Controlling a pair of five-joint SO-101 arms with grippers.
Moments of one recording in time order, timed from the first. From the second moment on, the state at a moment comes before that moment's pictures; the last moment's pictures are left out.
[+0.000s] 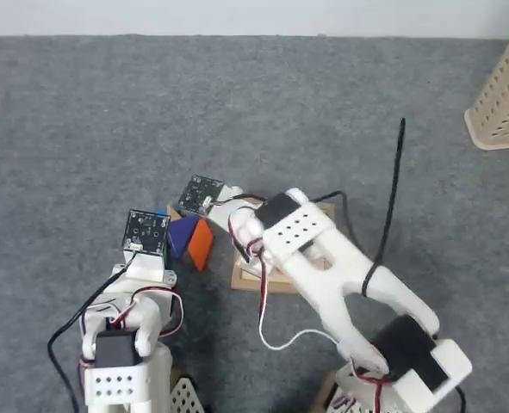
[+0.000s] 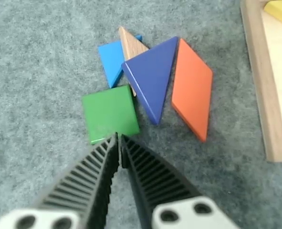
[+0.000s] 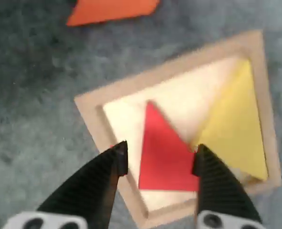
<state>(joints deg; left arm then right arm) -9.4 -103.2 97.1 71.5 -6.9 -41.7 -5.0 27.8 65.1 27.2</state>
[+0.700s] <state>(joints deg) -9.4 -103.2 97.1 71.5 -6.9 -39.0 9.9 24.0 59.8 29.0</state>
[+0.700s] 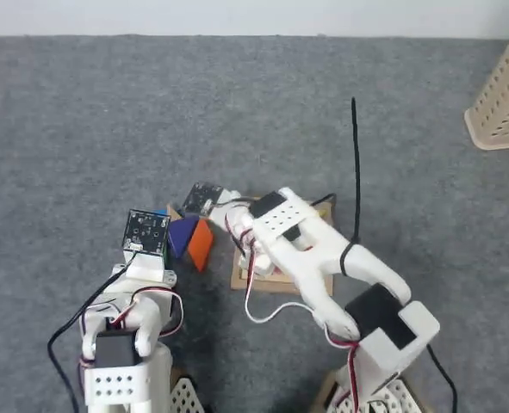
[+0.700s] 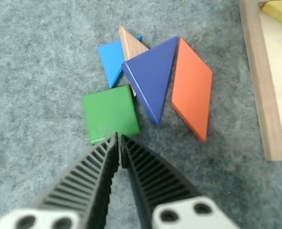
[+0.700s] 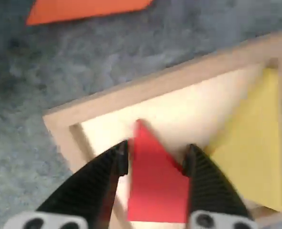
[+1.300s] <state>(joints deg) -9.4 -103.2 97.1 71.5 -6.9 -35.3 7.6 17.9 59.7 16.0</state>
